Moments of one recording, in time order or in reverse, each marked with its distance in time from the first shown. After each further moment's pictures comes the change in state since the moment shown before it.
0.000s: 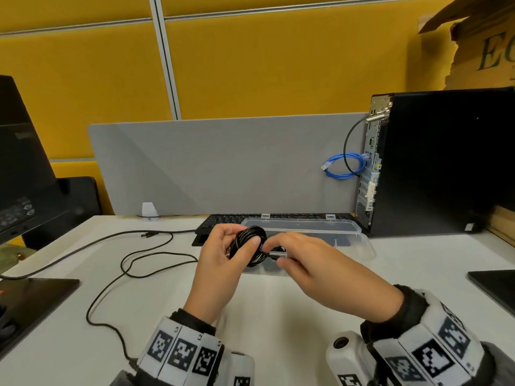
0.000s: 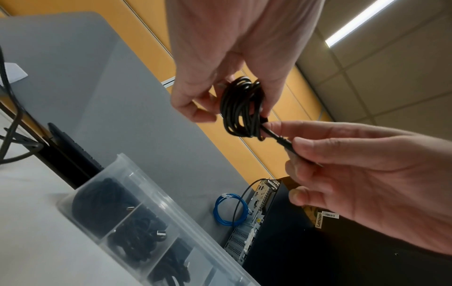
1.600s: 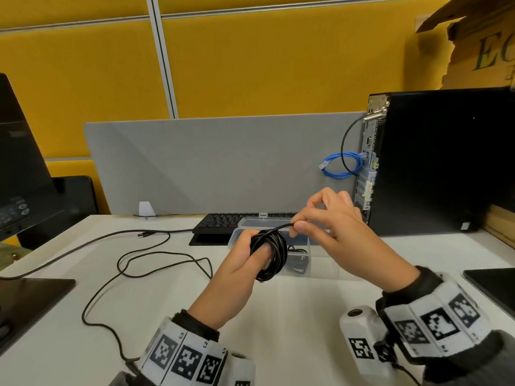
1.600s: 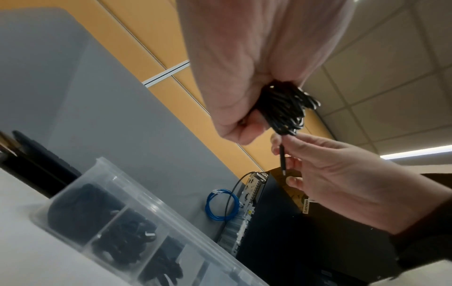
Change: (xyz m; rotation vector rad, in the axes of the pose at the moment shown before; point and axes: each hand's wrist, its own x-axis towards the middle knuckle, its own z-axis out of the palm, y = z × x) left_hand -0.013 0.013 0.009 0.098 -0.349 -0.062; right_hand 0.004 0.023 -0.030 -0.021 0.155 0.109
